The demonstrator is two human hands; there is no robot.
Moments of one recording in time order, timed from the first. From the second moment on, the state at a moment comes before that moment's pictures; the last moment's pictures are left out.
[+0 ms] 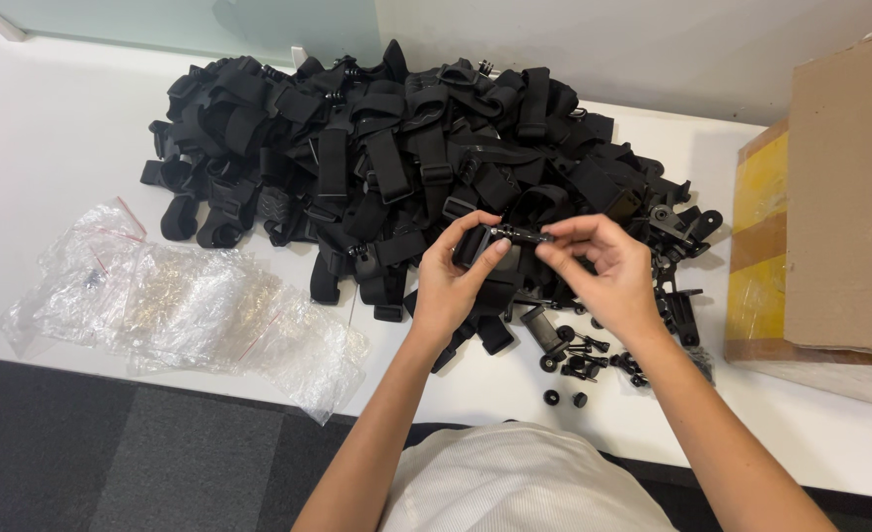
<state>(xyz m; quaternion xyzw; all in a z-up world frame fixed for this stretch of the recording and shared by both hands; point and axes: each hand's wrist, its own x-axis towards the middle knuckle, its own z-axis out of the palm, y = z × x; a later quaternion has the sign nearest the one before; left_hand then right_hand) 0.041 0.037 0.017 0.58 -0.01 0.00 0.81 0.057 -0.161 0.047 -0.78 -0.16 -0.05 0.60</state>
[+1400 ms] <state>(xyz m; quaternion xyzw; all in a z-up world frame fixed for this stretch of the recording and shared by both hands) -0.042 0.068 -0.007 0.87 -0.22 0.16 0.41 0.003 -0.124 0.007 -0.57 0.06 0.37 0.73</state>
